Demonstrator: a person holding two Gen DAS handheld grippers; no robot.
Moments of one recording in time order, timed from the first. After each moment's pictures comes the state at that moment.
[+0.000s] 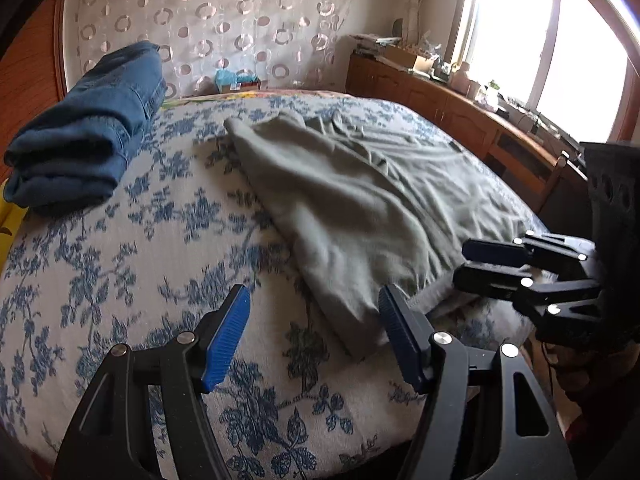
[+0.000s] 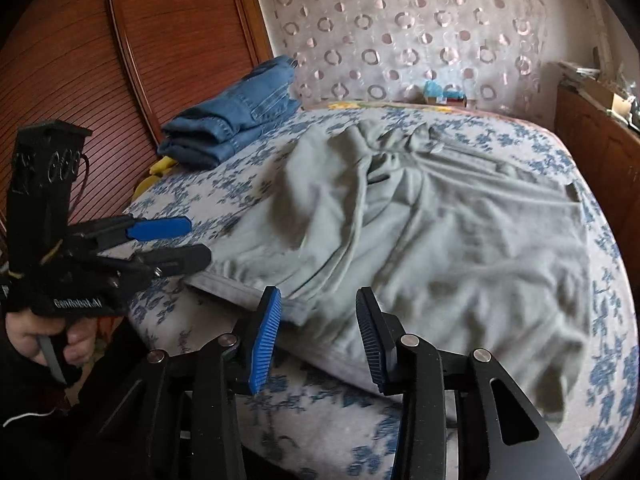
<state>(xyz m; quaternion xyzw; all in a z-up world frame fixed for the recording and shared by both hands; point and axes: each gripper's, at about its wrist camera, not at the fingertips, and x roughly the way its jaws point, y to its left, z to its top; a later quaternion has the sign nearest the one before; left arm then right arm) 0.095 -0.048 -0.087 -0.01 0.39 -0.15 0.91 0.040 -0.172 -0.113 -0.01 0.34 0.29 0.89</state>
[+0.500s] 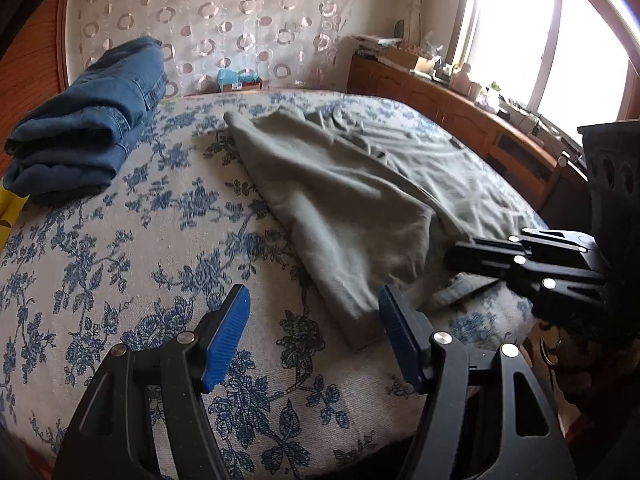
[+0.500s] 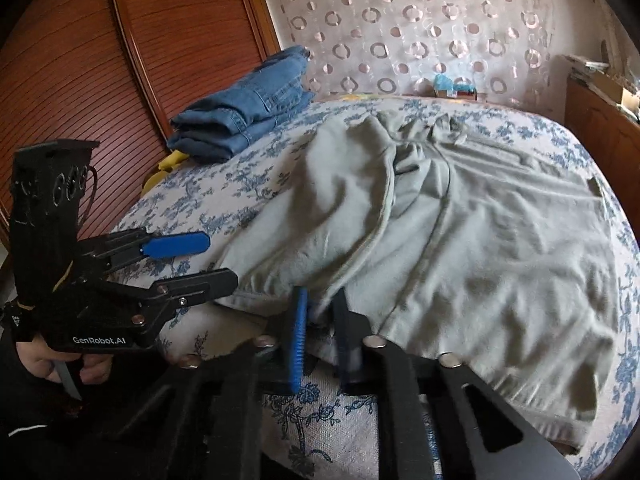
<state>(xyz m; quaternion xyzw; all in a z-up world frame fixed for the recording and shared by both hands) 0.089 -0.049 -0.088 -0.02 0.38 -0.16 0.91 0.041 -0.156 -0.111 -0.01 0.33 0.30 0.89</state>
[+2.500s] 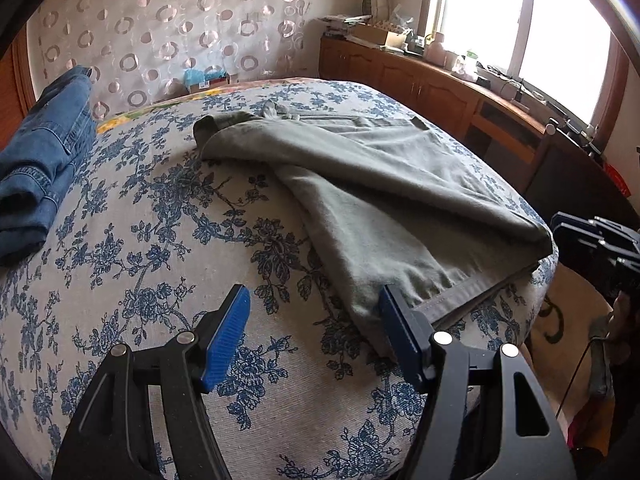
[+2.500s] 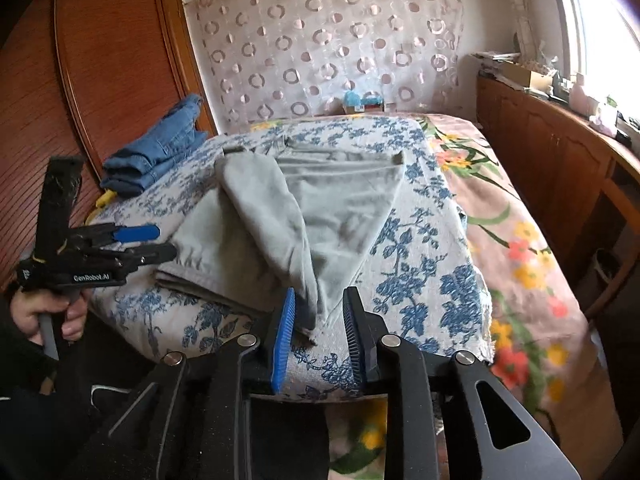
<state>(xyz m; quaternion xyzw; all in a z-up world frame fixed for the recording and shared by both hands) 0.119 -0.122 -0.086 0.04 0.40 -0.19 0.90 -0.045 -0.275 -0.078 0.02 0.31 0.17 0.93</state>
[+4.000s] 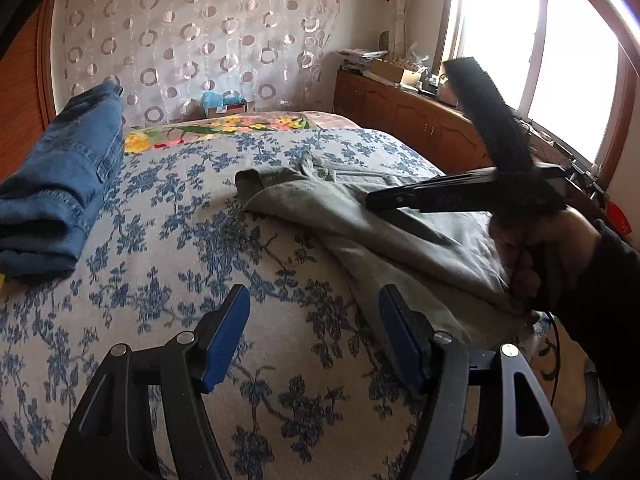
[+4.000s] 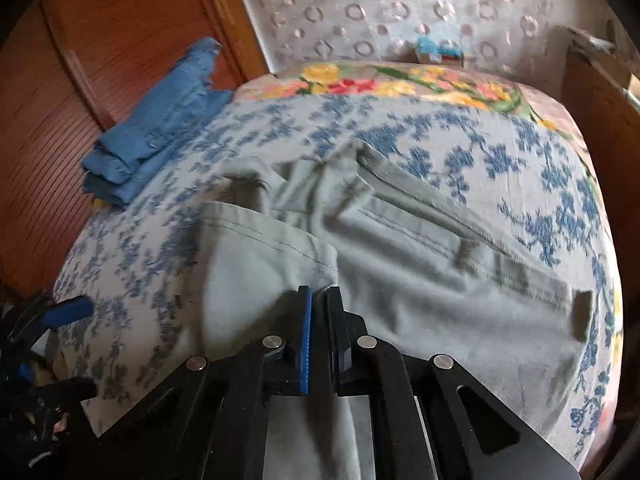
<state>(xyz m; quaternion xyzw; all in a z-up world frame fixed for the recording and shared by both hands) 0.139 -0.090 -0.056 0.00 0.35 -0.17 0.92 0.192 -0.166 -0.077 -0.03 0.40 0.30 0.87</state>
